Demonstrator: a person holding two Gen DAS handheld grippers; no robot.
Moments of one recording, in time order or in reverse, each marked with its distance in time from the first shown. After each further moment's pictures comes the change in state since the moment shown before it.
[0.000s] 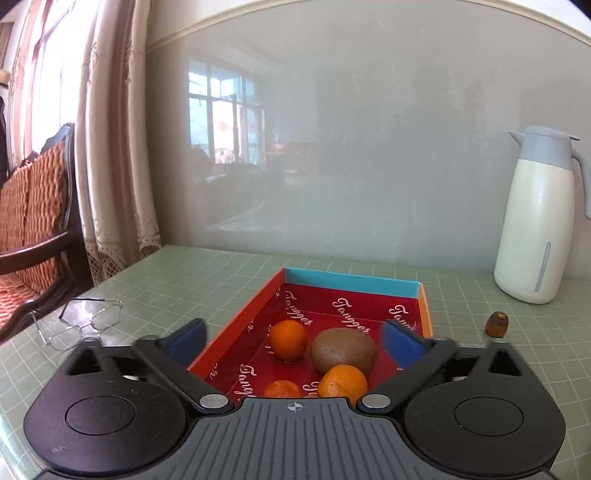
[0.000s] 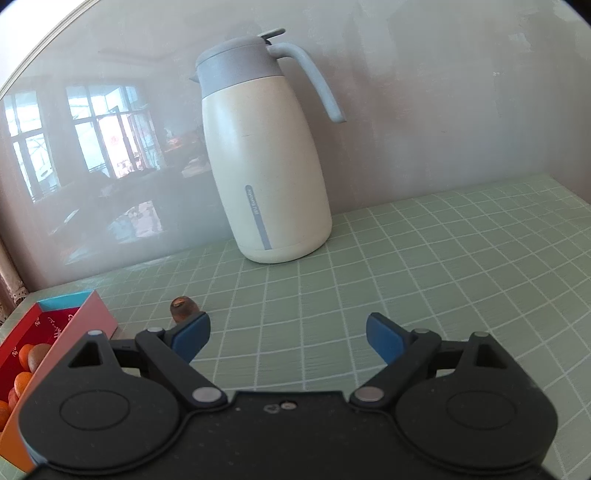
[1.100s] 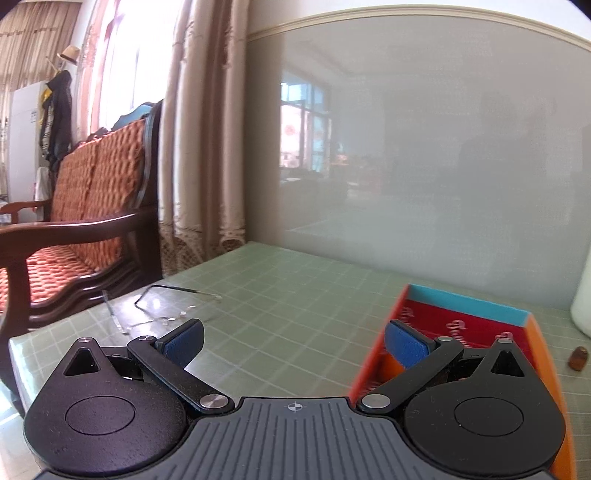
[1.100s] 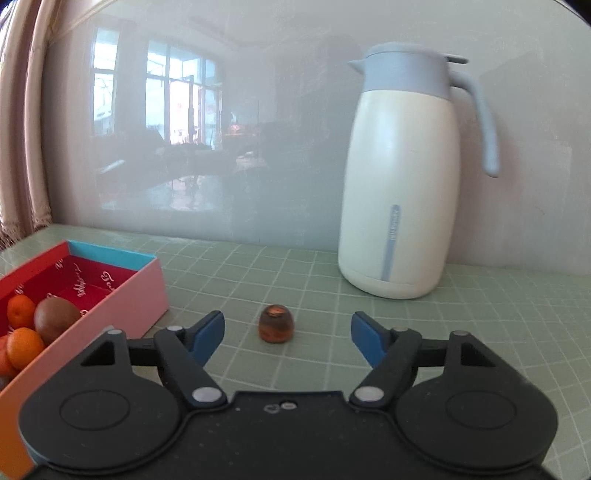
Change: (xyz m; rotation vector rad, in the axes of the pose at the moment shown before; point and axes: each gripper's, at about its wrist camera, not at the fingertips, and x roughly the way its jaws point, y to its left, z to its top) left arm 0.021 0.098 -0.009 -0.139 -0.021 0.182; right arm 0.054 0.111 -0.010 -0.340 -0.040 0.062
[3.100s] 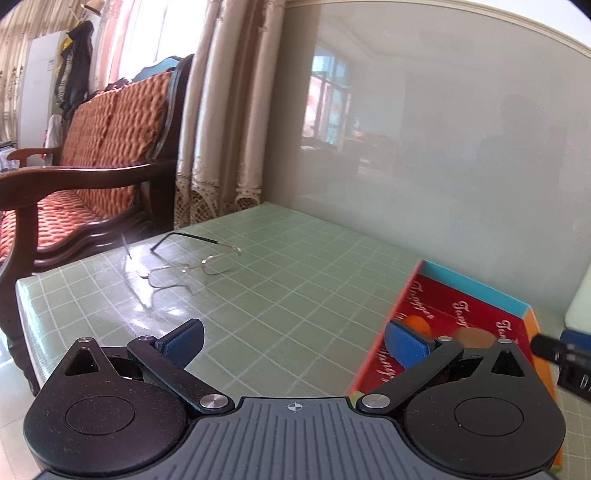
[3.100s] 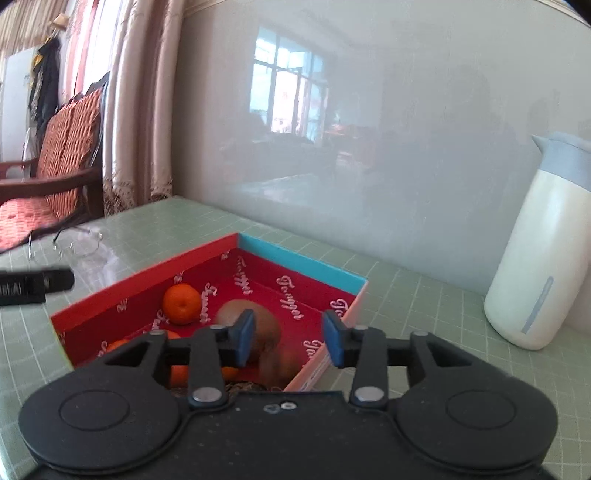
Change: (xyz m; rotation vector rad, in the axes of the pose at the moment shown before) left arm -0.012 0.023 -0.015 -0.116 0.114 -0.027; right arm -0.060 0.114 0.022 -0.189 -0.020 0.272
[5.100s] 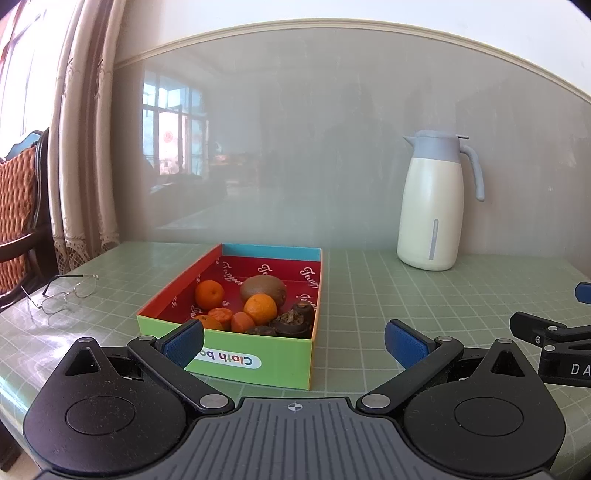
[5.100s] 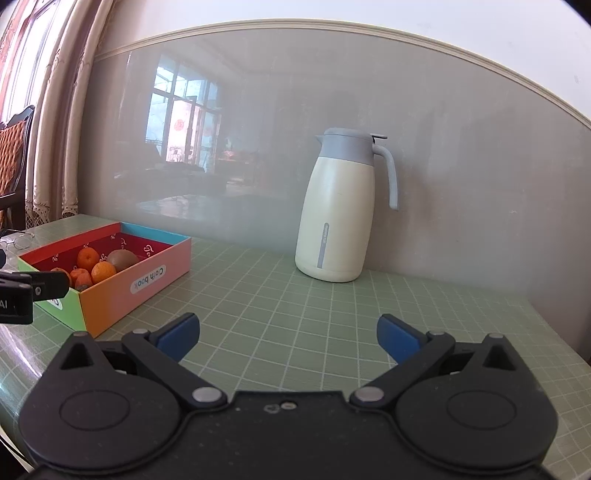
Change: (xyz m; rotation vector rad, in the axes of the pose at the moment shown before) left arm -0.138 -0.087 -0.069 0.299 -0.094 -0.364; right arm -0.180 -0.070 -0.100 0.070 -0.085 -0.351
